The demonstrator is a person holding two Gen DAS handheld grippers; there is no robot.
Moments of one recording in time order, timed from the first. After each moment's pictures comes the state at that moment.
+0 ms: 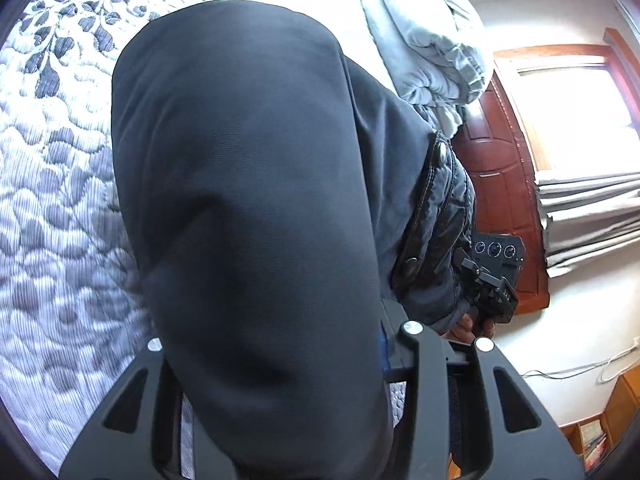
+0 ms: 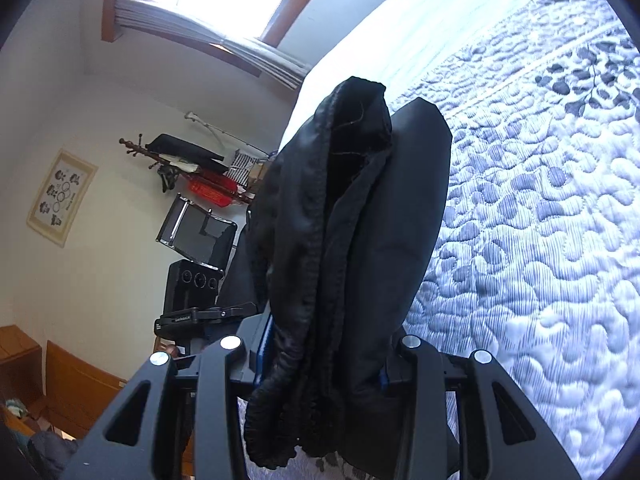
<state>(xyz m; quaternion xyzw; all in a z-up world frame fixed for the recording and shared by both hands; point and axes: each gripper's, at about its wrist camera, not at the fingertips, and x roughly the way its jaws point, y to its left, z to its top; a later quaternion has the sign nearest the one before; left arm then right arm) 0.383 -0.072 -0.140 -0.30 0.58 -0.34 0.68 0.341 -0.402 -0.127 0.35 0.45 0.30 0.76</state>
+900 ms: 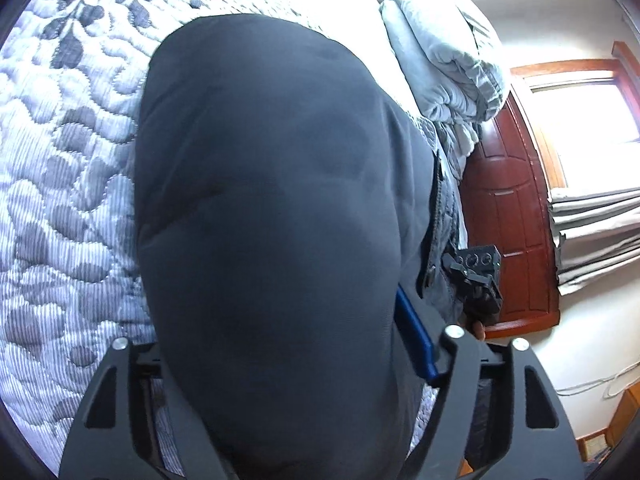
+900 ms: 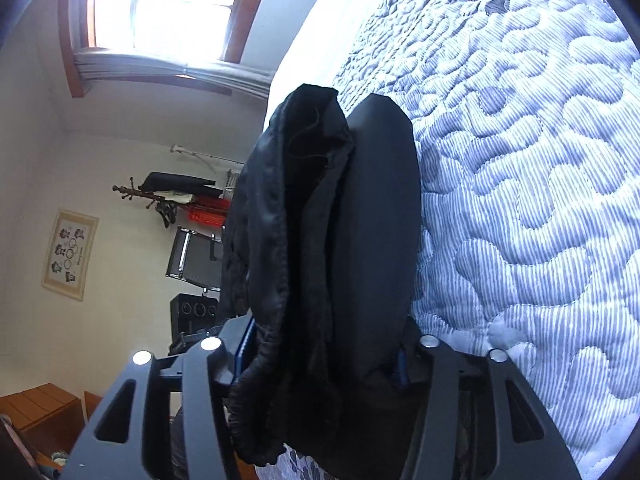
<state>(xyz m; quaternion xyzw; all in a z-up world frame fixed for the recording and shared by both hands) 0.387 -0.053 -0.182 -0.32 0.56 -0.31 0.70 0.349 -0.453 -0.224 0.45 0.46 0.28 0.71</state>
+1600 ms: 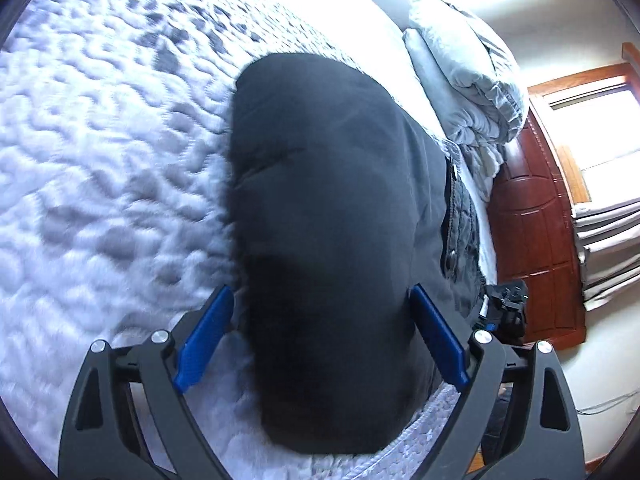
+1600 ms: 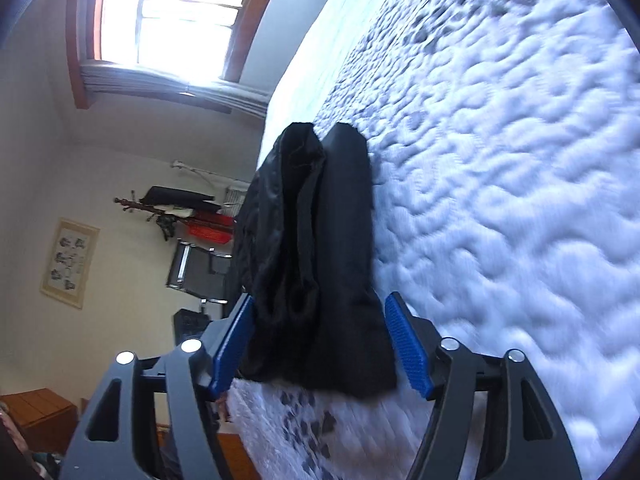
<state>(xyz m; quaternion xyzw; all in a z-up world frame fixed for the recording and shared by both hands) 0.341 -0.014 -0.160 -0.30 0.54 -0.23 0.75 0.276 -0.517 -0.213 0.45 0.44 0.25 0.74</state>
